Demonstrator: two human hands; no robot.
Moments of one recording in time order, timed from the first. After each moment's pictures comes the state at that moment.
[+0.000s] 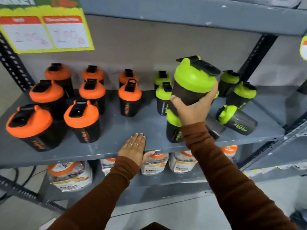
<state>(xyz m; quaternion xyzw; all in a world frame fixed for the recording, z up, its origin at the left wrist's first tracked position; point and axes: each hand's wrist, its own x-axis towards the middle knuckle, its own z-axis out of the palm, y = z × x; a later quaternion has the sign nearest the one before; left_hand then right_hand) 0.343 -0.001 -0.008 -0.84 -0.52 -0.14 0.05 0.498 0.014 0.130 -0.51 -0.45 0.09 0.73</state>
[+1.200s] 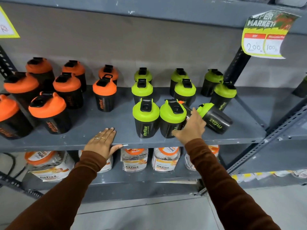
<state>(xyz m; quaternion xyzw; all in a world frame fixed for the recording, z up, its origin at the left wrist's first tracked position) 0.359 0.001 -0.023 -0.79 -0.61 -0.03 0.03 0.650 -0.008 0.050 -0.76 -0.54 0.10 0.35</state>
